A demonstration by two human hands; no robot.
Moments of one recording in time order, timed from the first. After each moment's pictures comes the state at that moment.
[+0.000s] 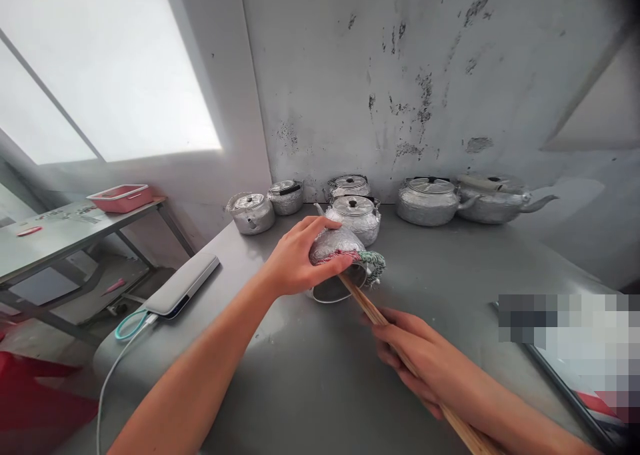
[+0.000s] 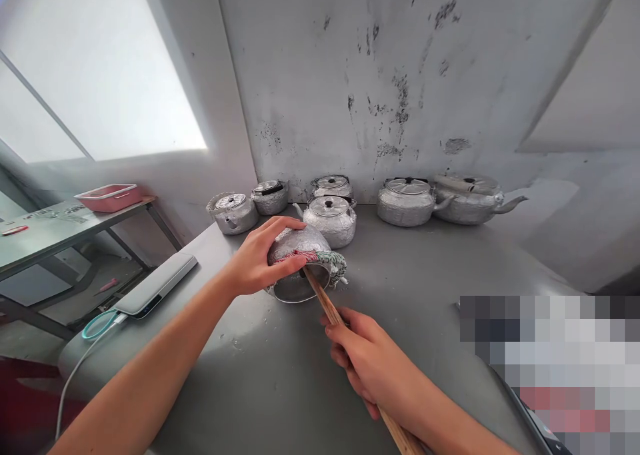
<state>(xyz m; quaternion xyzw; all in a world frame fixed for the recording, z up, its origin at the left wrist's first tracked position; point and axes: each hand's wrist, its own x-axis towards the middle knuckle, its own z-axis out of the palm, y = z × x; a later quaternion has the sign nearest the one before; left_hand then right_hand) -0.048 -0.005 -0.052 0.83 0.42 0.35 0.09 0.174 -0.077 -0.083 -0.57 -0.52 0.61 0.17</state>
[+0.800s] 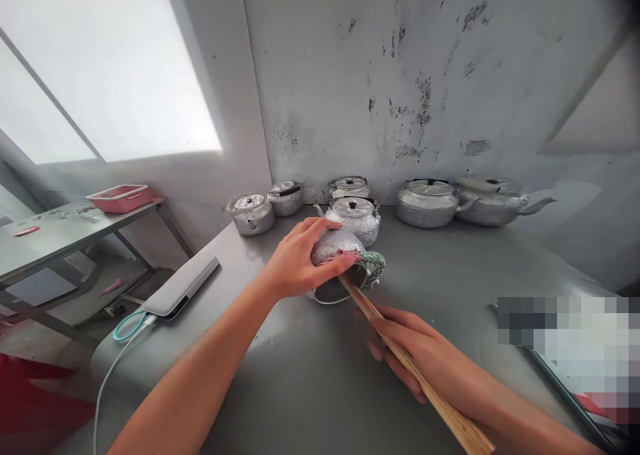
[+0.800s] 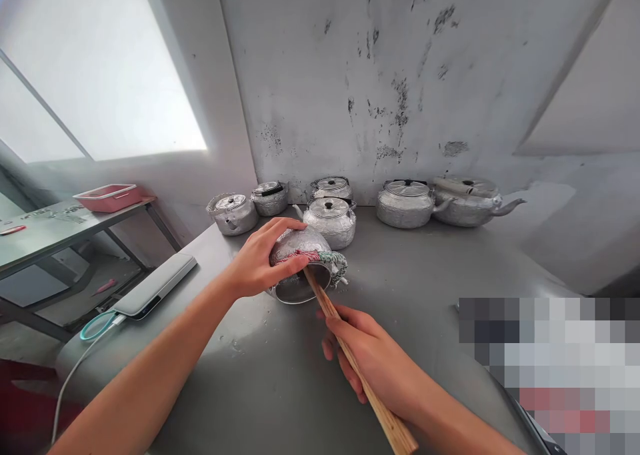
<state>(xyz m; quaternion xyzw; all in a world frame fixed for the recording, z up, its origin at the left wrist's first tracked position) -0.045 -0.007 -0.052 0.82 0.44 0.35 0.08 0.175 -0.074 -0.091 -0.53 -0.51 0.63 0.23</state>
